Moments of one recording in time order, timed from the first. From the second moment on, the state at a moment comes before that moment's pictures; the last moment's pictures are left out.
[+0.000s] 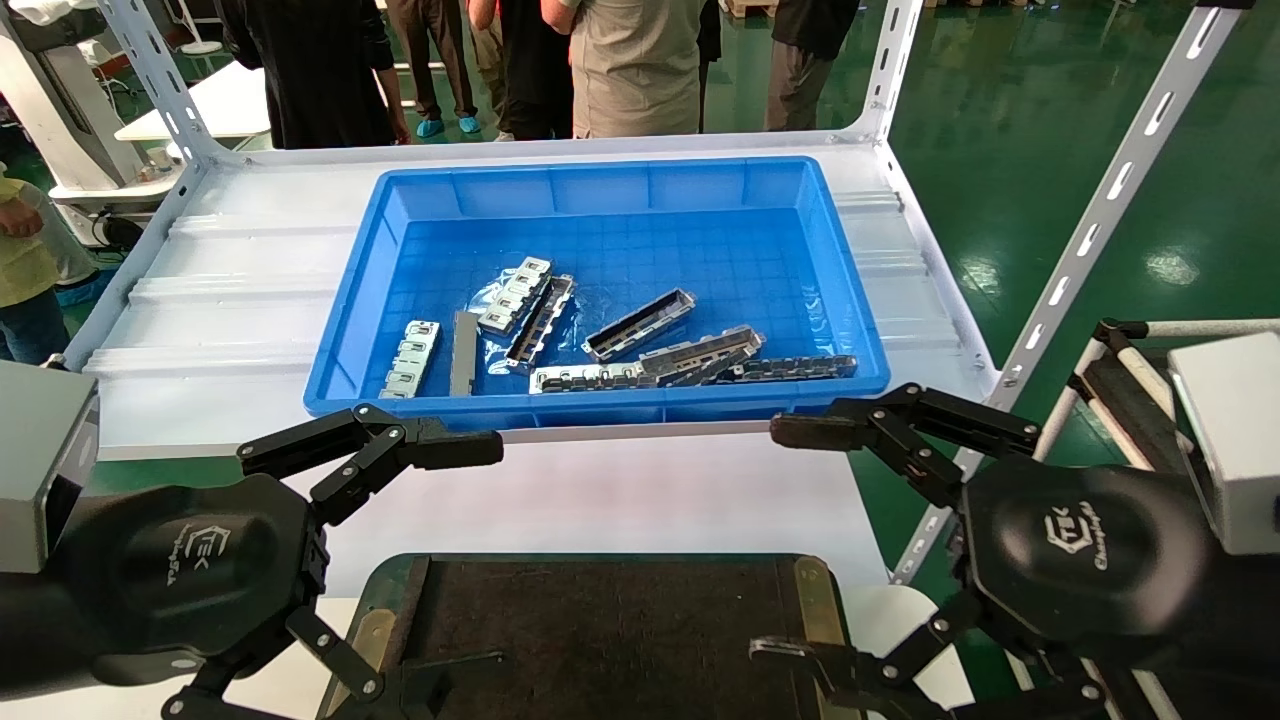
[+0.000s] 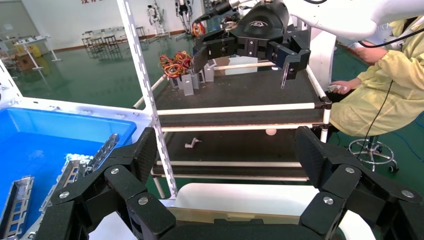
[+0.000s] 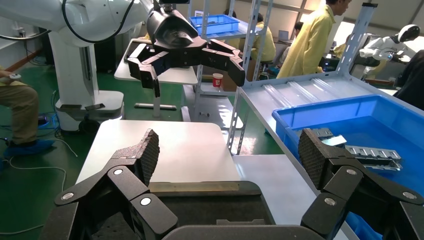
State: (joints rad) left arm -1.08 0.61 0.28 -1.28 0.73 1.50 -0.19; right arm 1.09 -0.58 -0.35 1.27 -0.68 -1.47 0.15
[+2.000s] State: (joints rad) left arm -1.09 0.63 0.29 -1.28 0.74 1.49 -0.19; right arm 1.09 -0.58 -0.35 1.27 -0.68 -1.47 0.15
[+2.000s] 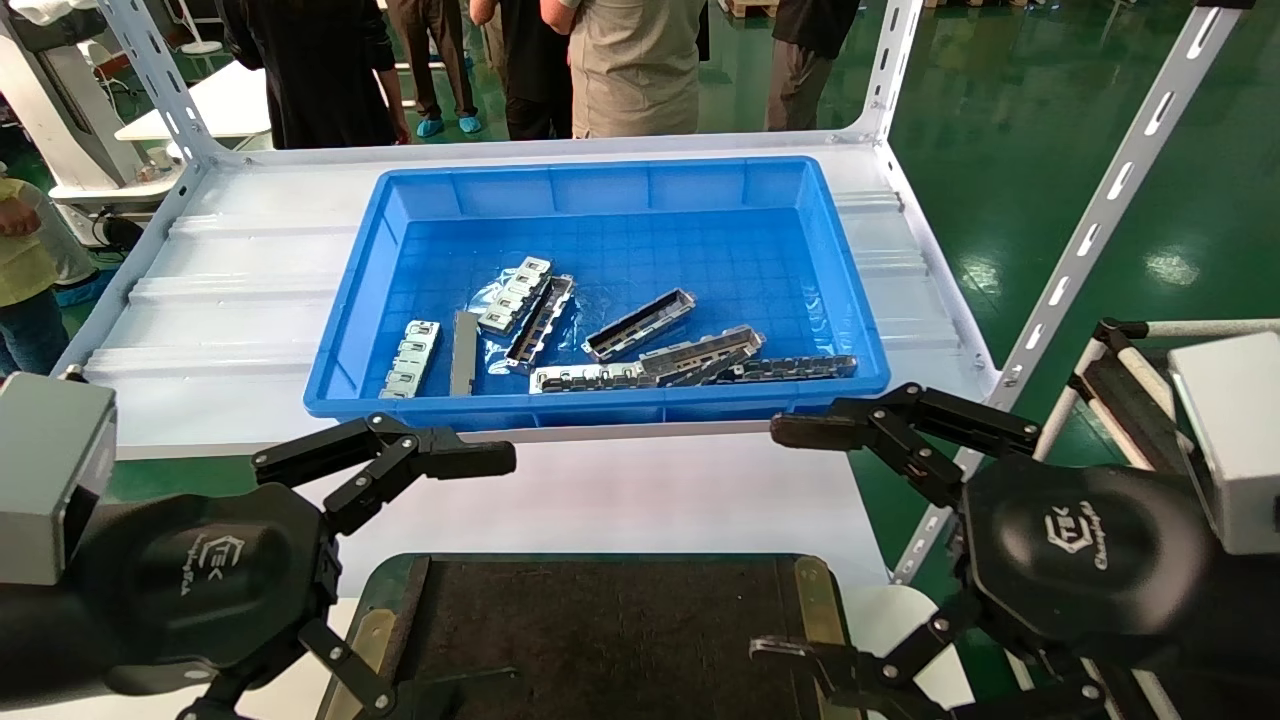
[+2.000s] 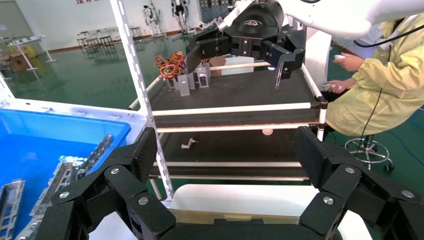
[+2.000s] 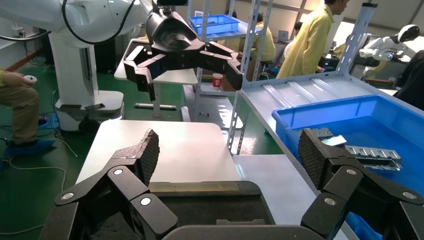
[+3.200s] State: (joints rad) left arm -1.24 0.90 0.42 -1.11 1.10 1.05 -0.24; right arm 1.09 -0.58 -0.35 1.27 -0.68 -1.47 0.15
